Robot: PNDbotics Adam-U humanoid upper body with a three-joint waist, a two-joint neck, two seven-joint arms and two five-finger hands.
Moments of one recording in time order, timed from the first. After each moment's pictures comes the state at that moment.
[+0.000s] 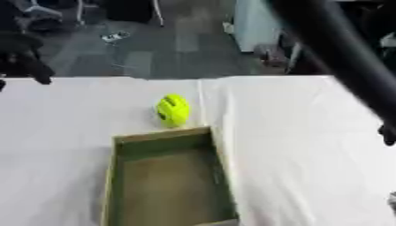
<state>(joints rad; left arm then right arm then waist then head) -0.28 0.51 -0.04 -1.99 0.15 -0.38 -0.22 0.09 -0.49 -0.08 -1.99 -0.14 -0.91 -0.08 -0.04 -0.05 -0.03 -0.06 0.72</state>
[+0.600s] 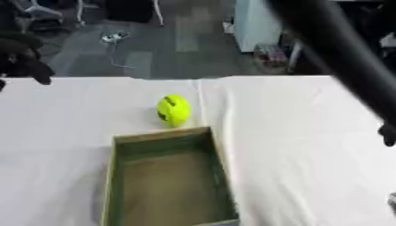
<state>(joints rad) -0.29 0.51 -0.04 -1.99 0.15 -0.37 -0.22 0.09 -0.49 -0.08 -1.99 -0.13 -0.91 -0.08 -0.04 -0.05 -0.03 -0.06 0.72</state>
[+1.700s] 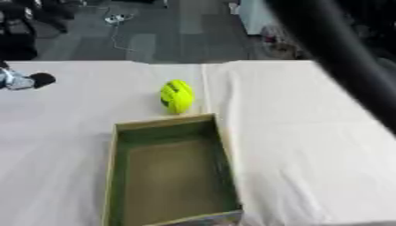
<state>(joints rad) -0.77 0.85 -0.21 -1.37 -0.22 -0.69 -0.41 0.05 -0.49 -0.08 -1.99 -0.11 -0.91 -0.13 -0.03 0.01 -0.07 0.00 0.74</state>
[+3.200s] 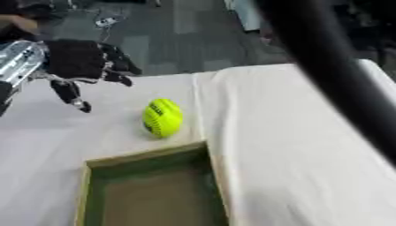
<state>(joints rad) -1.08 0.79 -0.35 -1.04 -1.57 -0.90 0.31 -0.21 -0.44 -0.02 -1.99 -0.10 -0.90 -0.03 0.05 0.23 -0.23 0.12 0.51</state>
